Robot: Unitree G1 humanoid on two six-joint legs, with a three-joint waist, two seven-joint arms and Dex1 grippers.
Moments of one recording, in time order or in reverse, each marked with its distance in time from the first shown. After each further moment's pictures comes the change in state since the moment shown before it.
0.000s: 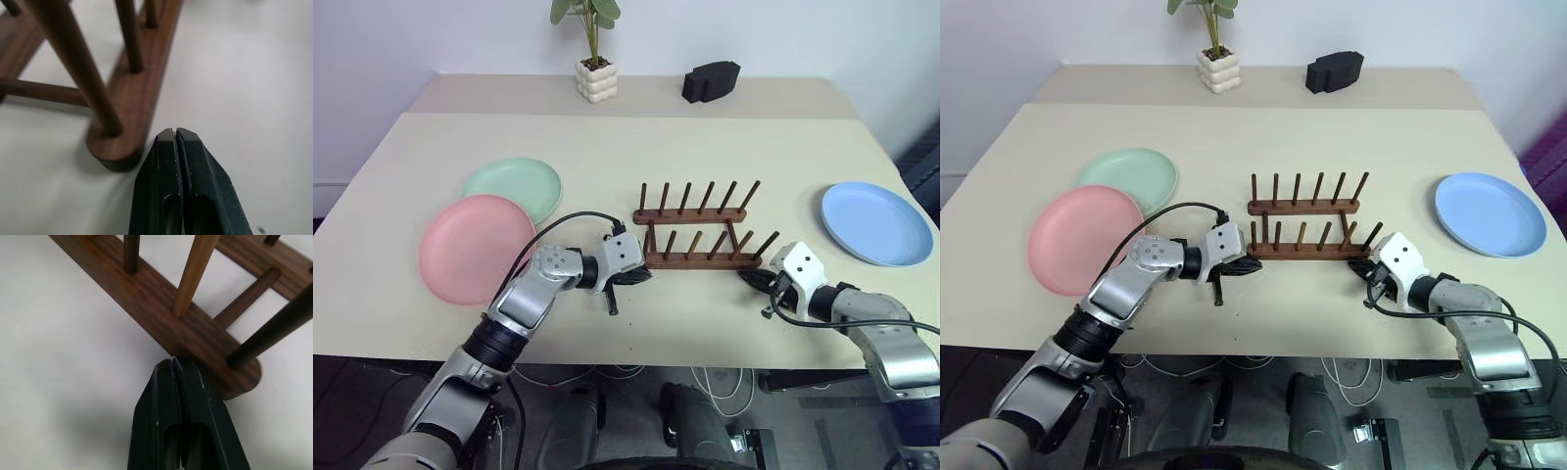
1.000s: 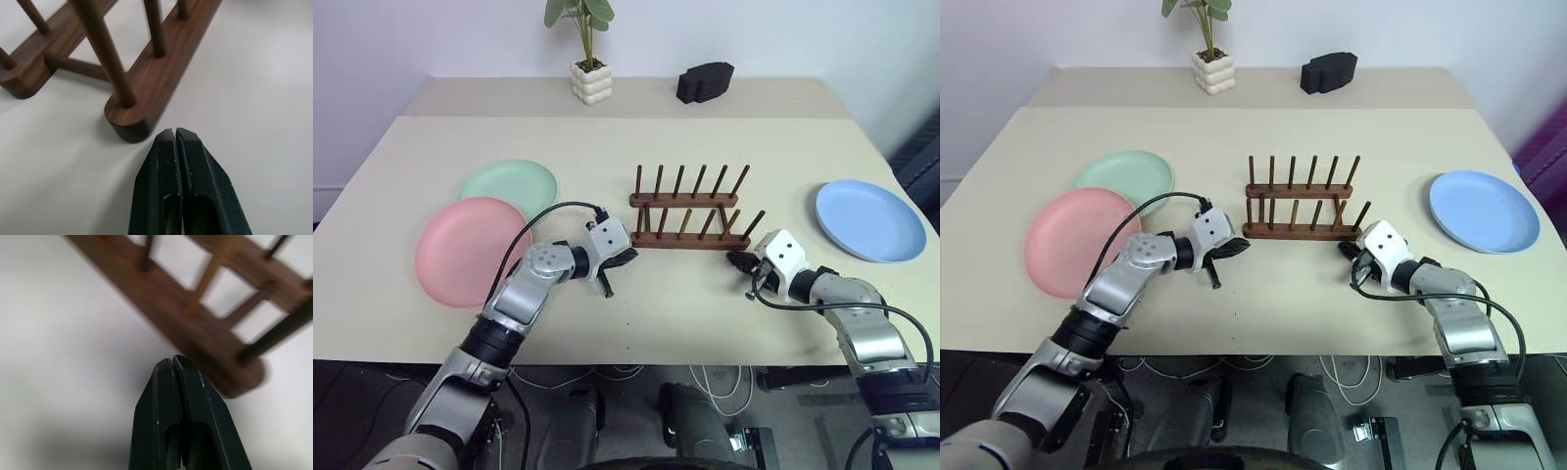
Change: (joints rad) left arm 0.057 0.022 0.120 -0.051 -0.072 -0.033 0.087; right arm -0.090 0.030 0.029 0.104 0.007 -0.081 0.050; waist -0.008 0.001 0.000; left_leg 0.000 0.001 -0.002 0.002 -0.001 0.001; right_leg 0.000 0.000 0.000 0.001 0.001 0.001
